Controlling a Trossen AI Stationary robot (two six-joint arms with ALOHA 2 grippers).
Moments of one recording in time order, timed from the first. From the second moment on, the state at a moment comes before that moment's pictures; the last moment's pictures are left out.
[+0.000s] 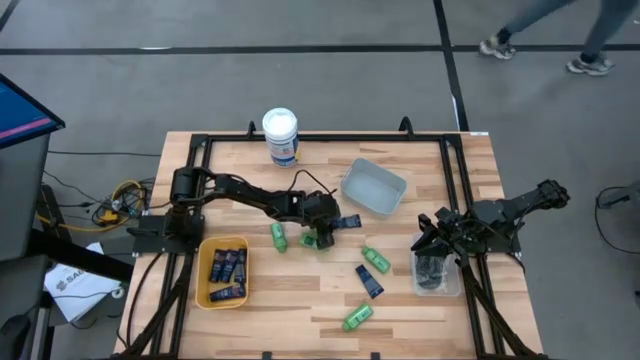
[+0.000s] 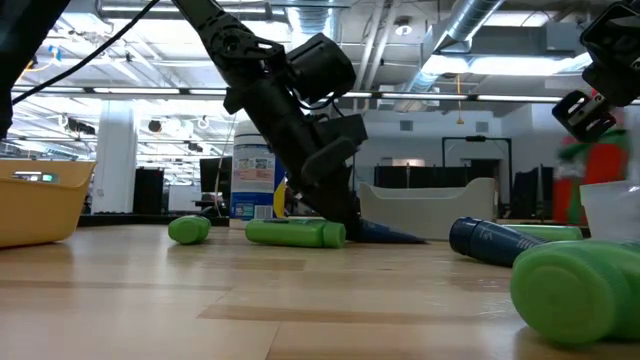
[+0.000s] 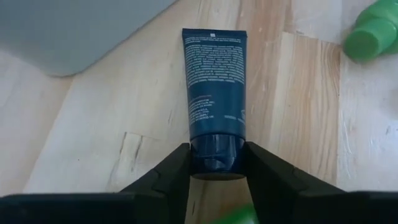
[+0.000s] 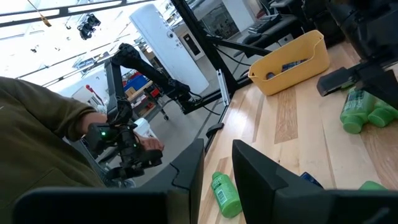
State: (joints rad) left arm 0.05 2.01 1.17 -0.06 -0.10 -0.17; right arm 0.39 0.01 0.01 0.01 -0.05 0.60
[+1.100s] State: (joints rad) left arm -0.16 1.43 1.17 -0.60 -0.15 -0.50; right arm 0.39 0.01 0.01 0.01 -0.05 0.60
